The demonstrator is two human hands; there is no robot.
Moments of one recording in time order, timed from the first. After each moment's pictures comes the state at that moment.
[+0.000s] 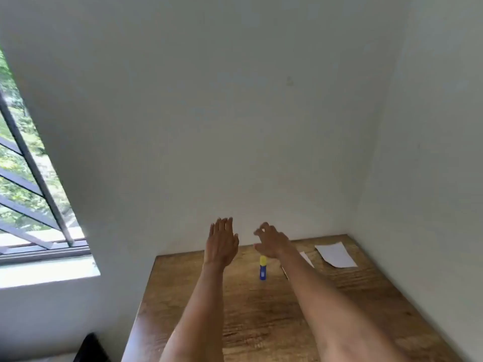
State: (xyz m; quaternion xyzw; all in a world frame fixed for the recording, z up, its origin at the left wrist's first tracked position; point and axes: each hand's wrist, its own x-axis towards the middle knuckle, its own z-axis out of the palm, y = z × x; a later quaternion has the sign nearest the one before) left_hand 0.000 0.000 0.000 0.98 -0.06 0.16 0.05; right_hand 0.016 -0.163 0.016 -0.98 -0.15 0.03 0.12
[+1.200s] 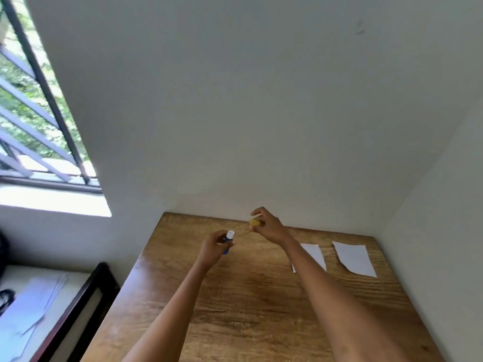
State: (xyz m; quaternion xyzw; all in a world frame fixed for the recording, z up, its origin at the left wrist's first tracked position) left_hand -0.002 0.026 -0.093 0.84 0.08 0.06 0.54; right_hand 0.078 -0.148 -0.040 -0.88 -0.18 0.14 0.42
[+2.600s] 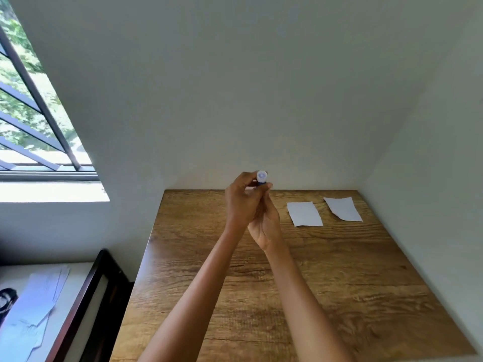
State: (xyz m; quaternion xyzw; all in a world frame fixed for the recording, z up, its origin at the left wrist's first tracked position) left_hand -0.081 -0.024 0.028 0.72 -0.03 0.26 0.65; right_hand -0.070 -0.089 -0.022 -0.27 -0.02 0.11 0.96
